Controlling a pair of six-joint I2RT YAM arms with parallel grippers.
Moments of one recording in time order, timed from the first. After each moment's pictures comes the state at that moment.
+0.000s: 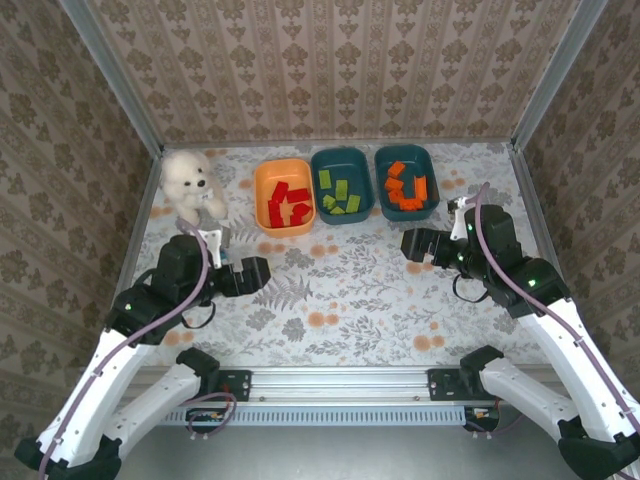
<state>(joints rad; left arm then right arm) -0.56 0.67 0.94 -0.96 0.14 -0.57 0.39 0.83 1.06 -0.87 -0.06 0.50</state>
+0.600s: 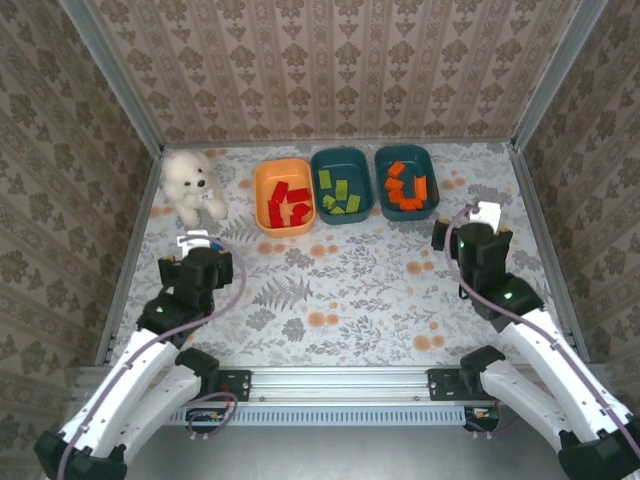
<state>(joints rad) -0.47 0.63 0.54 -0.57 -0.67 -0.17 0.35 0.76 0.65 -0.40 0.62 0.23</state>
